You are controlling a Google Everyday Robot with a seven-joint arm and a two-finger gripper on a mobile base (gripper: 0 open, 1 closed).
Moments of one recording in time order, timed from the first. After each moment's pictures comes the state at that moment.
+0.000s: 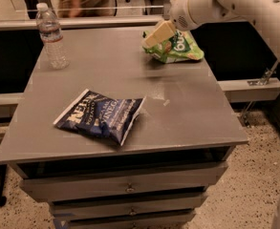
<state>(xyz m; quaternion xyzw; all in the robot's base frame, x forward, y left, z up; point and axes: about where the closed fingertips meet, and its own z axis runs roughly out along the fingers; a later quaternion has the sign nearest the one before) 0.753 -0.066 0.953 -0.49 0.72 0.09 0.49</state>
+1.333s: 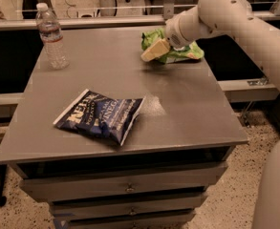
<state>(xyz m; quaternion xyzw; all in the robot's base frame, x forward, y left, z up) 0.770 -0.062 0.881 -0.48 0.75 0.08 0.44</state>
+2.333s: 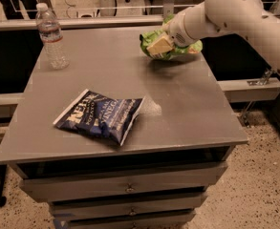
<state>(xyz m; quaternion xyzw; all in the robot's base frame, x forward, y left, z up) 0.746 -0.067 0.907 -0.49 0.74 0.06 0.46</state>
